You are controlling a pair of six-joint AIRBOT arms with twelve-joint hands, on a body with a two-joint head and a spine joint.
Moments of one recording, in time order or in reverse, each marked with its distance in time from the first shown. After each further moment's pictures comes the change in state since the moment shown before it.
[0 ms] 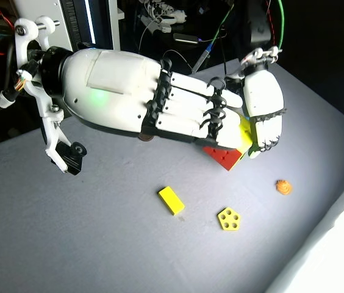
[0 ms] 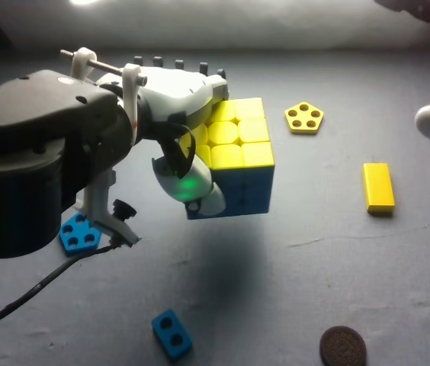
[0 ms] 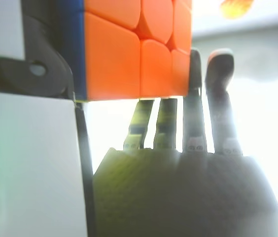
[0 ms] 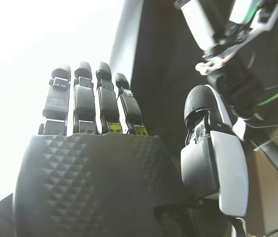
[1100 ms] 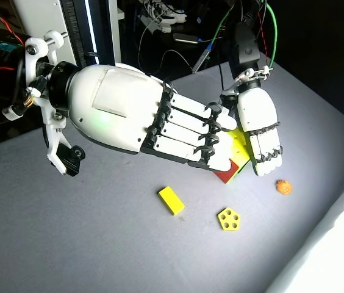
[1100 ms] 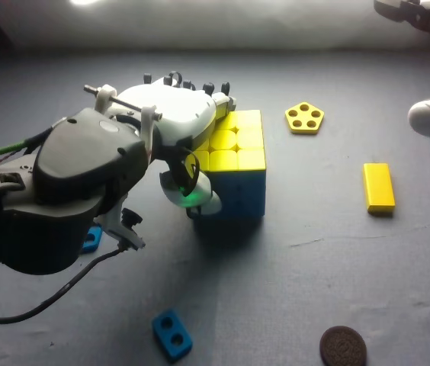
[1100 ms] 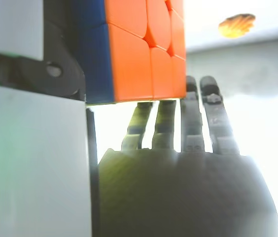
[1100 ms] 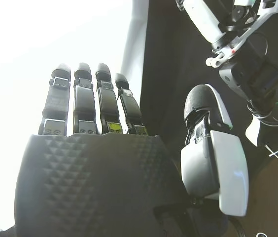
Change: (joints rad) left arm 0.155 -0.119 0.136 0.251 -0.039 -0.205; right arm 0.007 -0.024 0.000 0.138 -0.103 -0.002
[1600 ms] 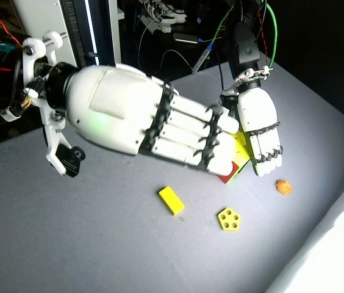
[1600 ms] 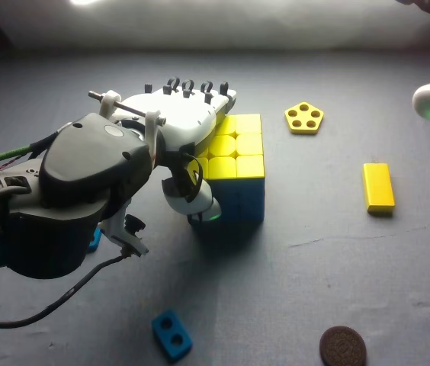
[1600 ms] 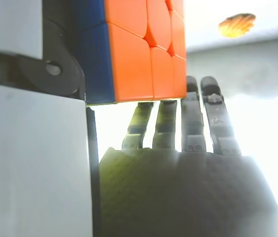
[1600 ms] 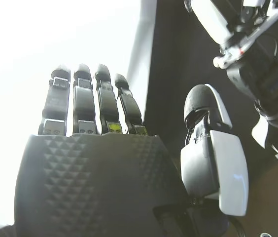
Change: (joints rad) left arm 0.004 -0.011 0.001 -0.011 -0.003 0.001; right arm 0.000 0.000 0.005 0.040 0.027 -0.022
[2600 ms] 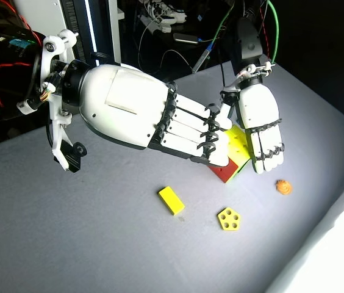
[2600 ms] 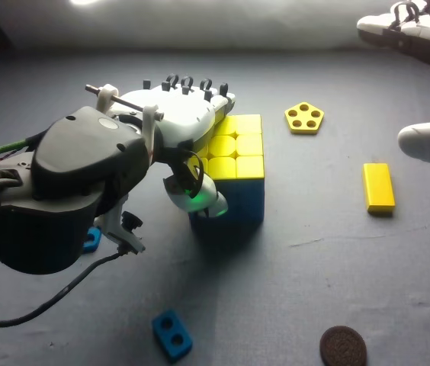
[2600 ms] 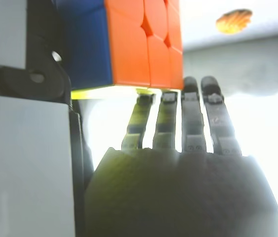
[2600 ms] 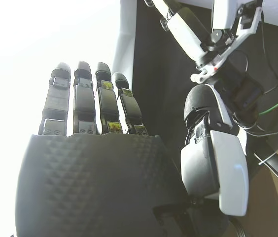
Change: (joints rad) left arm -0.023 0.011 -0.011 -0.022 0.013 0.026; right arm 0.053 0.000 -0.022 -0.081 -0.156 0.002
